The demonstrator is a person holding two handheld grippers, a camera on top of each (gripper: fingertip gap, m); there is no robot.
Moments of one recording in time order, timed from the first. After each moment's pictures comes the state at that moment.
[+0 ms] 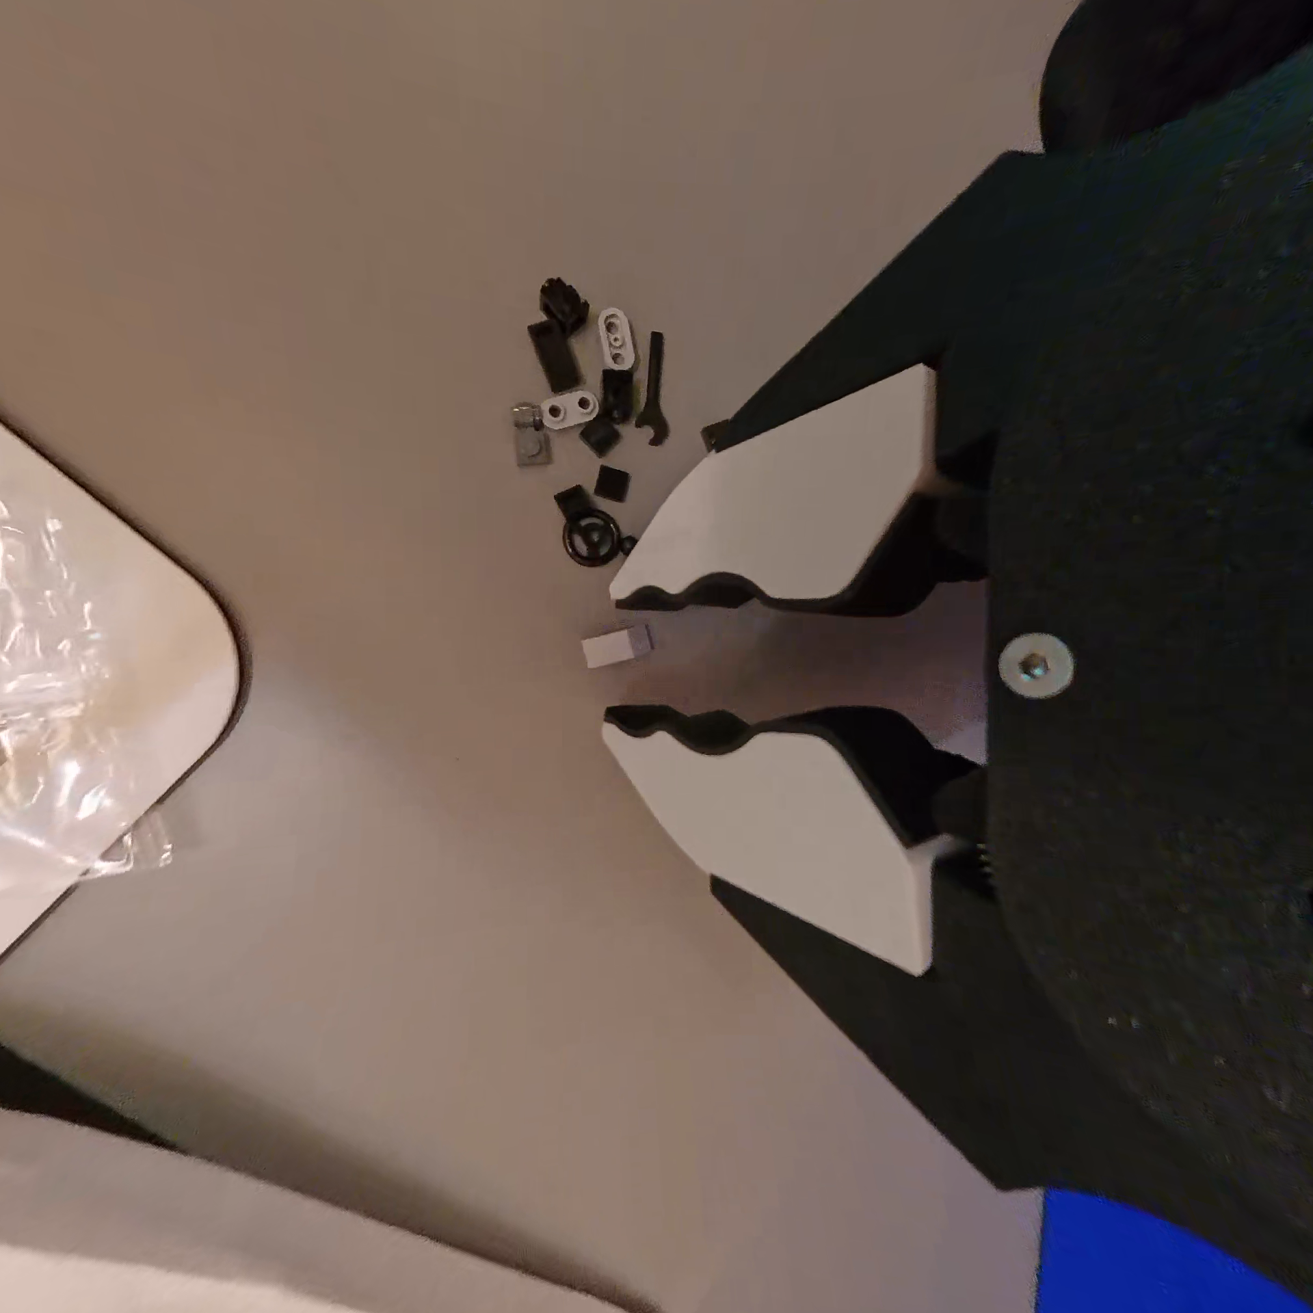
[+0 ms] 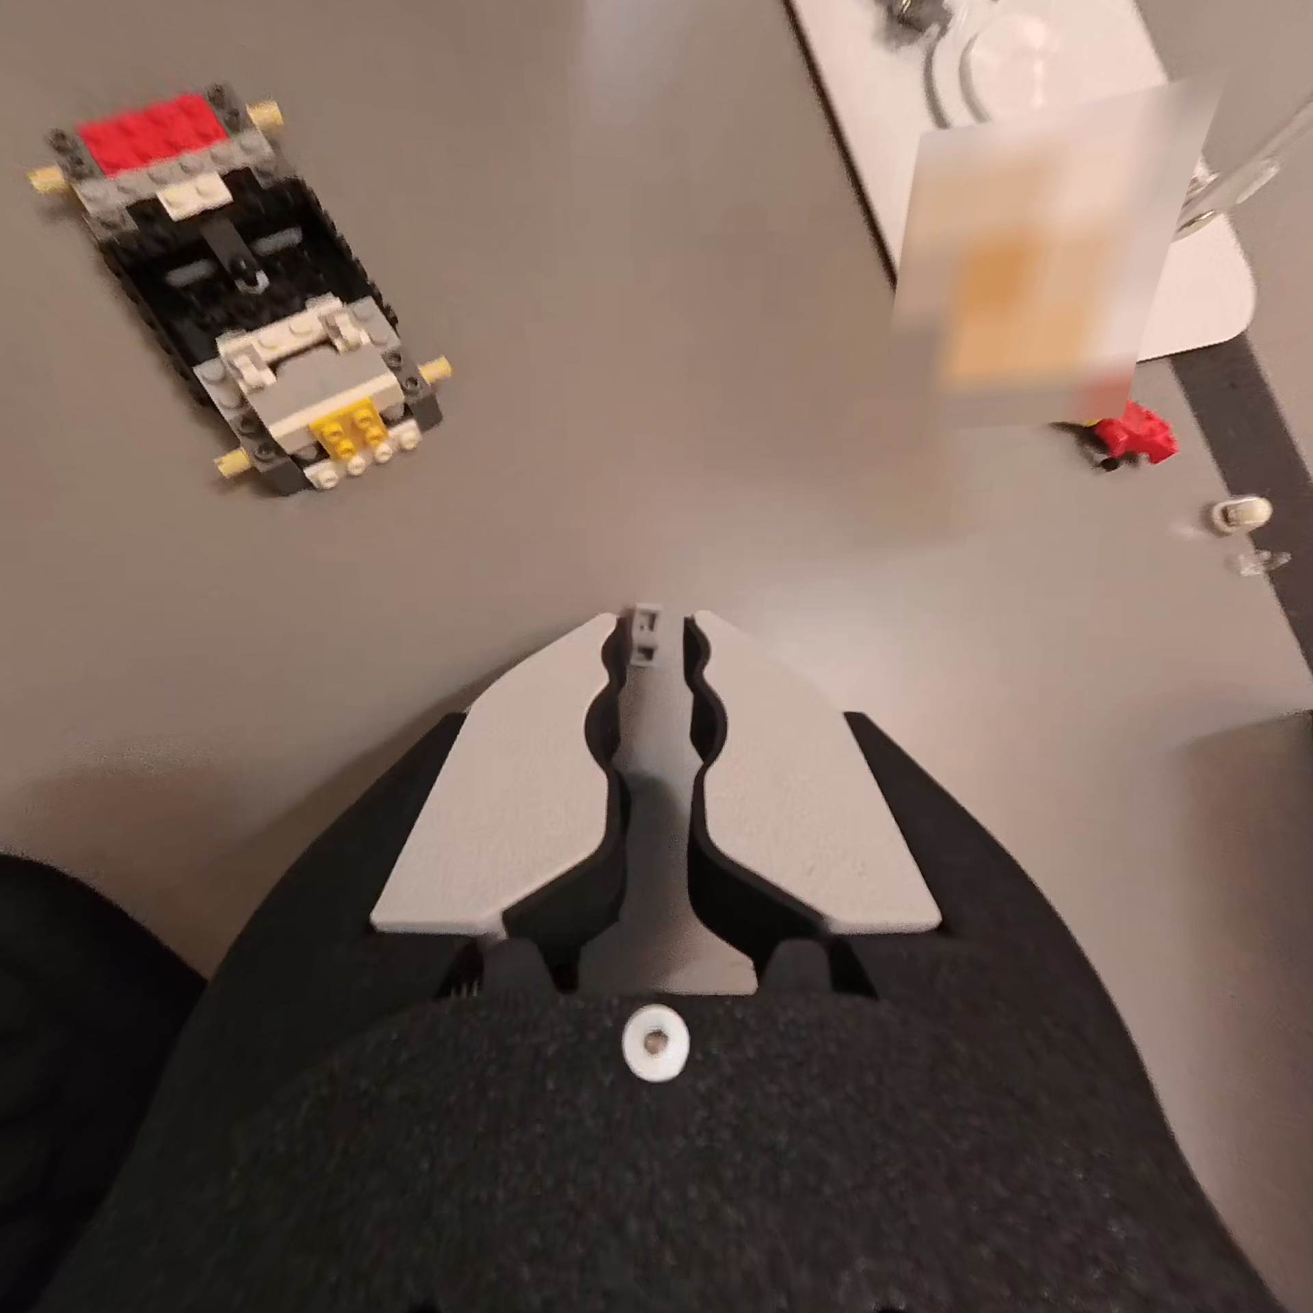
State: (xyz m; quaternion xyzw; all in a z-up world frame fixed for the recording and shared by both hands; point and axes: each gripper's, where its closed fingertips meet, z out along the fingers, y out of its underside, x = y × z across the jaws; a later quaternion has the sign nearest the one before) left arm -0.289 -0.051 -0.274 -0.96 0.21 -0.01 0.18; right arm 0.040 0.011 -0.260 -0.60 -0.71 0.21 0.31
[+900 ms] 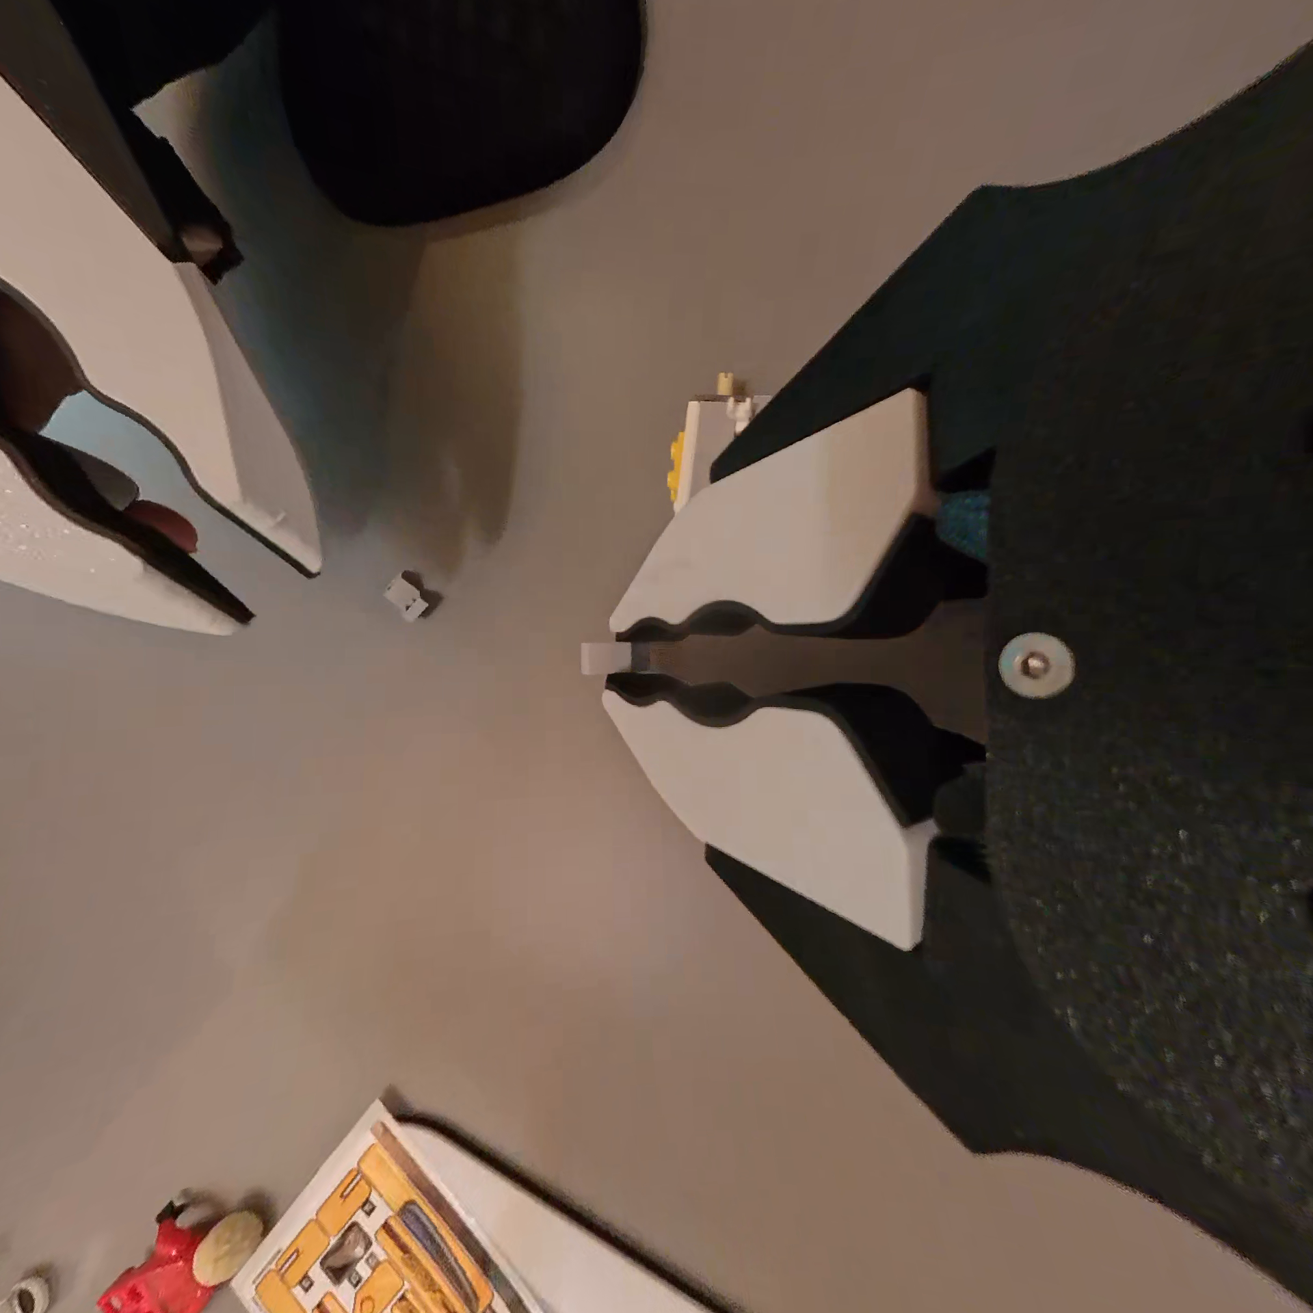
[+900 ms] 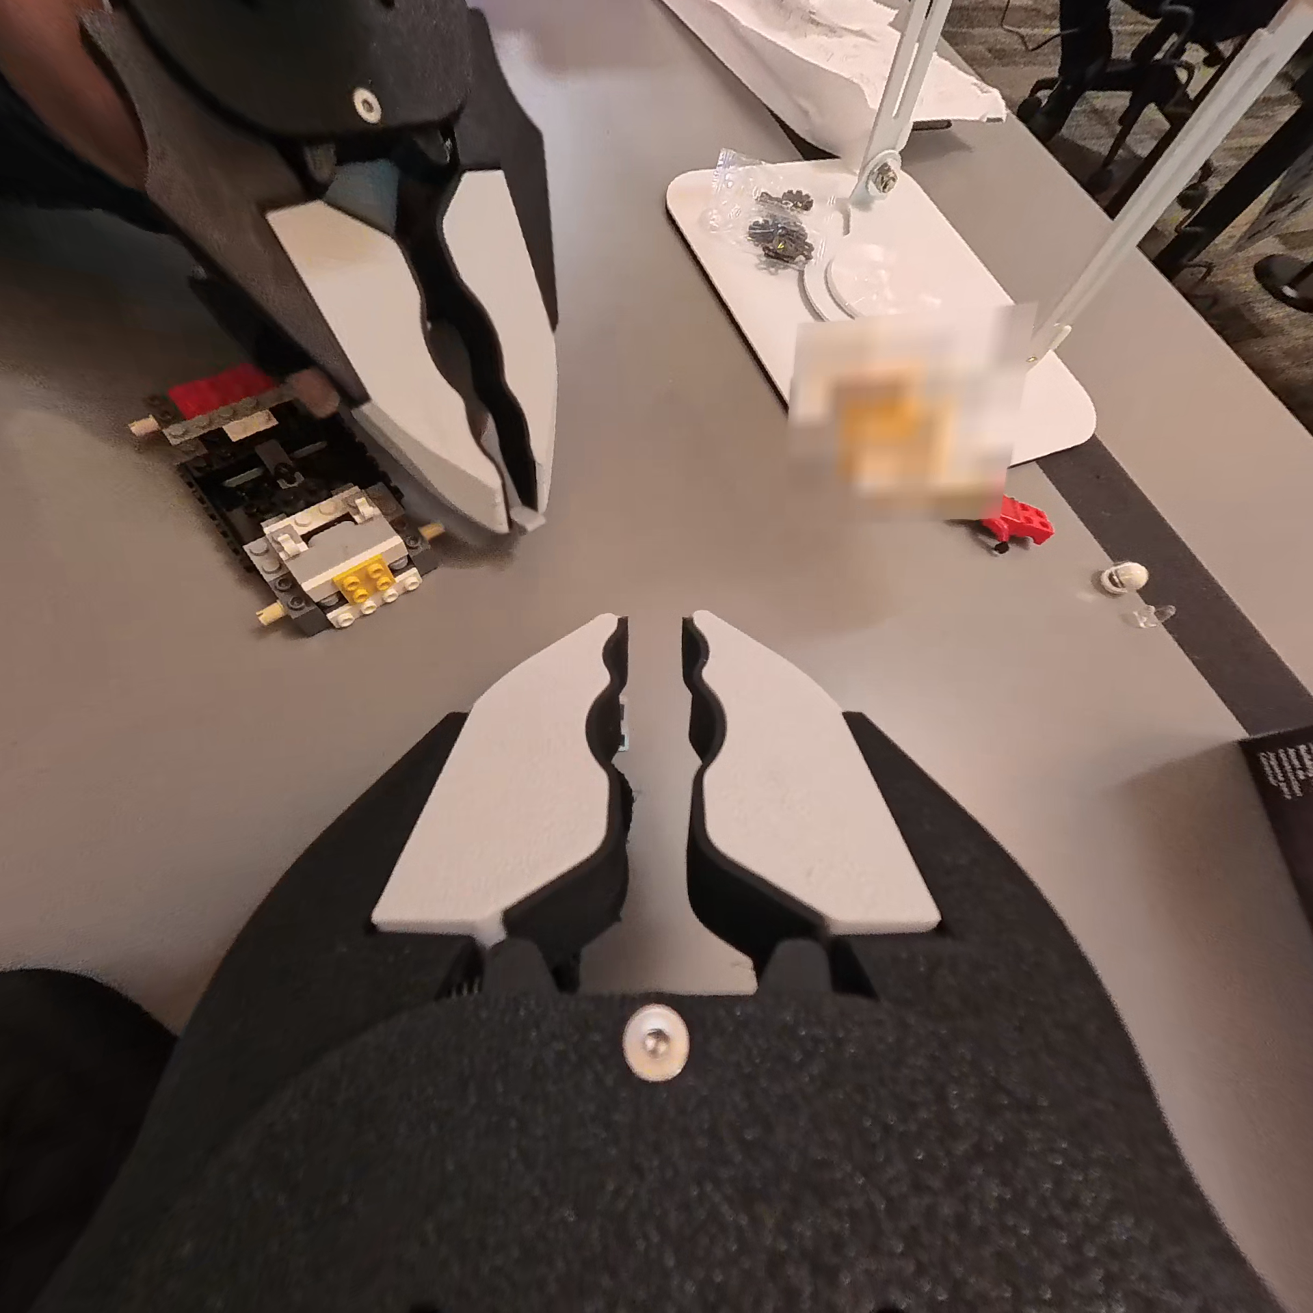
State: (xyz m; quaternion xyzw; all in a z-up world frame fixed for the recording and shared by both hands) left arm -0.018 -0.024 -0.264 -0.87 0.33 -0.20 0.31; right arm 0.025 0.017 -0.225 -0.60 -0.65 0.27 0.37
